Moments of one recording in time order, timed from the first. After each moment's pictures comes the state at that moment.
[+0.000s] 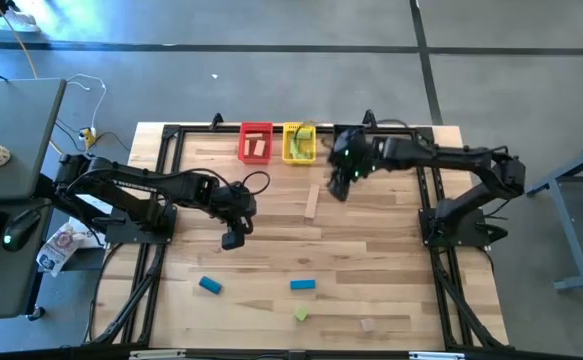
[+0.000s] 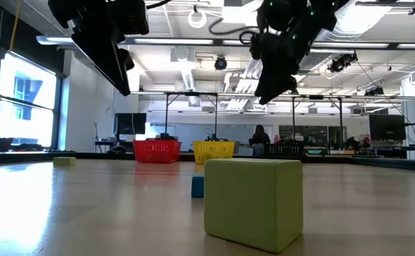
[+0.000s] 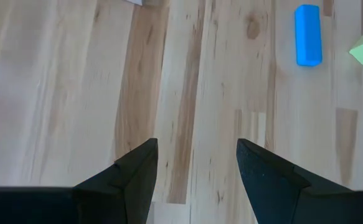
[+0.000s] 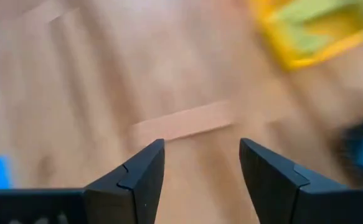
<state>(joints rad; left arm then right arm) 0.05 1.30 0.93 -0.68 0.01 -0.19 -0.31 1.46 1.09 -0.59 -0.13 0.16</state>
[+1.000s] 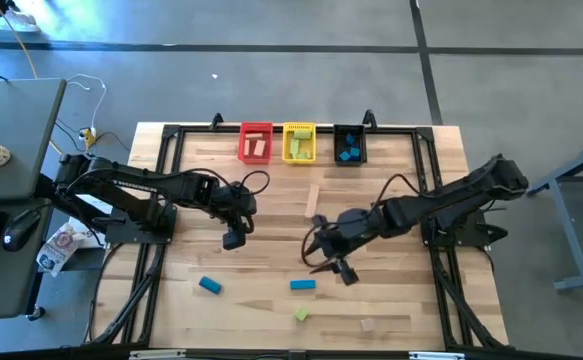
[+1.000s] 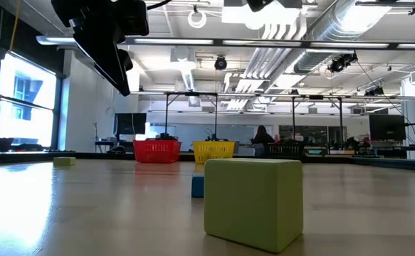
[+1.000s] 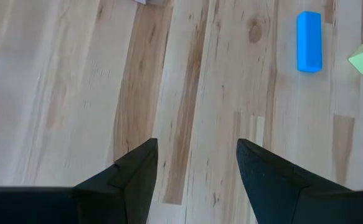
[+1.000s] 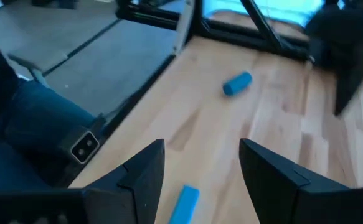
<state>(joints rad) 0.05 1.31 0.93 -0.68 0.01 -0.23 0.30 1.48 1.09 -0.10 -0.17 -0.08</state>
